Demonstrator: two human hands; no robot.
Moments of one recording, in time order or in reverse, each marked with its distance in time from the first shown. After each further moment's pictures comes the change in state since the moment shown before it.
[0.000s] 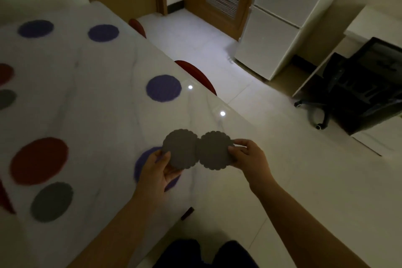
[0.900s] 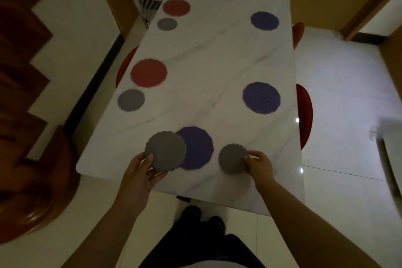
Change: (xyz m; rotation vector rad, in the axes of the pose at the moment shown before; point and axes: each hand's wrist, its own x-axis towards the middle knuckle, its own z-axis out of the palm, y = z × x) left_hand -0.078 -0.072 0.024 -0.511 0.842 0.428; right_hand 0.188 0.022 0.071 -0.564 -0.615 0.070
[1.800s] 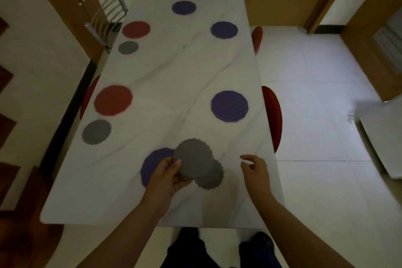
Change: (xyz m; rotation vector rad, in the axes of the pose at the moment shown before) left_hand 0.024 -0.040 0.124 0.181 -0.213 -0.148; right_hand -0.010 -0.010 -0.054 -0.059 0.138 -0.294
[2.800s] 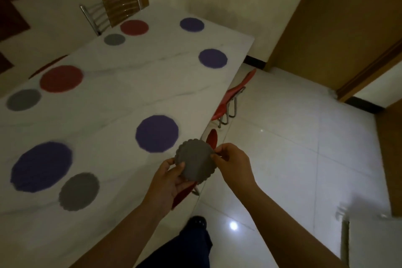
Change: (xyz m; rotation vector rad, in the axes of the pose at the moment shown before) left_hand 0.106 -0.093 0.360 -0.367 0.206 0.122; right_hand 0.280 -0.075 -0.222 -0.231 -0.556 -0.400
